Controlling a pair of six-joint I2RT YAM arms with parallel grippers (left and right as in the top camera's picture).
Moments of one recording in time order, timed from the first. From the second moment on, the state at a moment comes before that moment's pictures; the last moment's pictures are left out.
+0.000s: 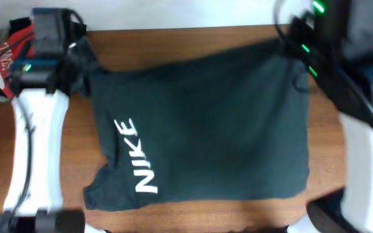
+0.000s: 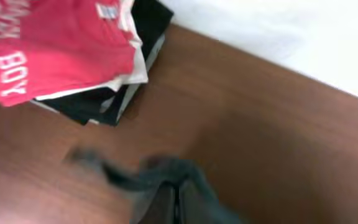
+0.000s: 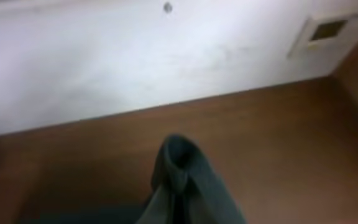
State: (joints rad) left arm -0.03 1.70 1.89 -1.03 -0.18 -0.37; right arm 0.32 1.77 2.55 -1.38 0.40 0.32
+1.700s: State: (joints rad) left arm -0.16 1.42 2.47 -1.68 0.09 -0.28; right arm -0.26 1.31 2.41 -1.69 -0.29 0.13
